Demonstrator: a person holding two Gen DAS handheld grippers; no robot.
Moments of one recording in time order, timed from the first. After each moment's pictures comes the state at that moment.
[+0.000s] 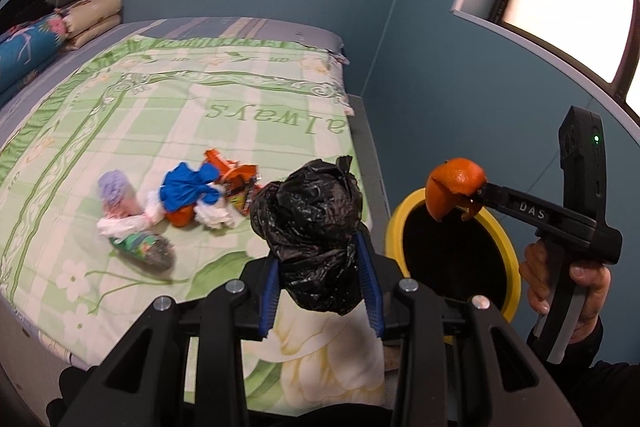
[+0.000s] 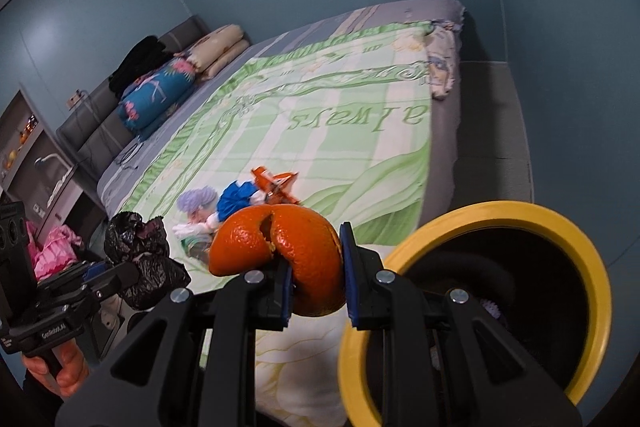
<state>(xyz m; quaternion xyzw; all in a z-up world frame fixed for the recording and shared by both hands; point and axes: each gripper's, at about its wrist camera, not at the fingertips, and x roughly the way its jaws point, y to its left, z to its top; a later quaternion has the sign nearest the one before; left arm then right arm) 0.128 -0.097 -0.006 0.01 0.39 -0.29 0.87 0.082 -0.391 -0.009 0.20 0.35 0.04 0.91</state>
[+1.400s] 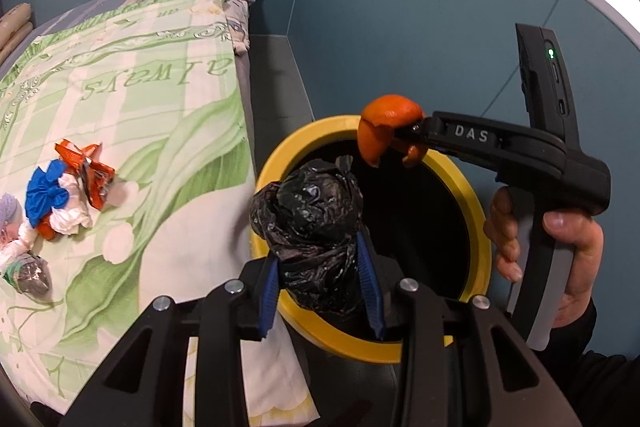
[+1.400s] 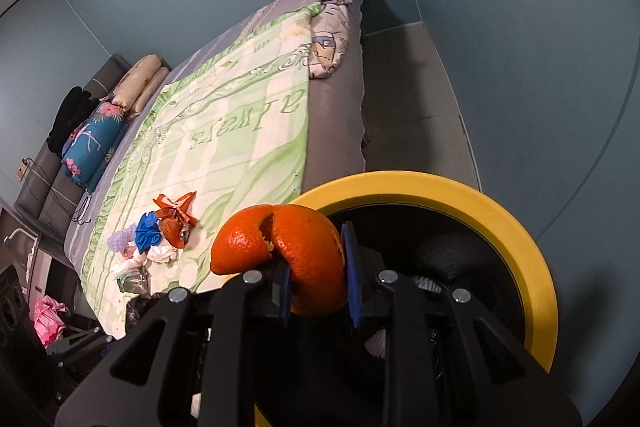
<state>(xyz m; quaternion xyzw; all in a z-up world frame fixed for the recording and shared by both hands) 0.114 -0.256 -0.068 0.08 0.46 -0.40 0.79 0.069 -0.502 -0.074 0.28 0.38 -0.08 0.88</state>
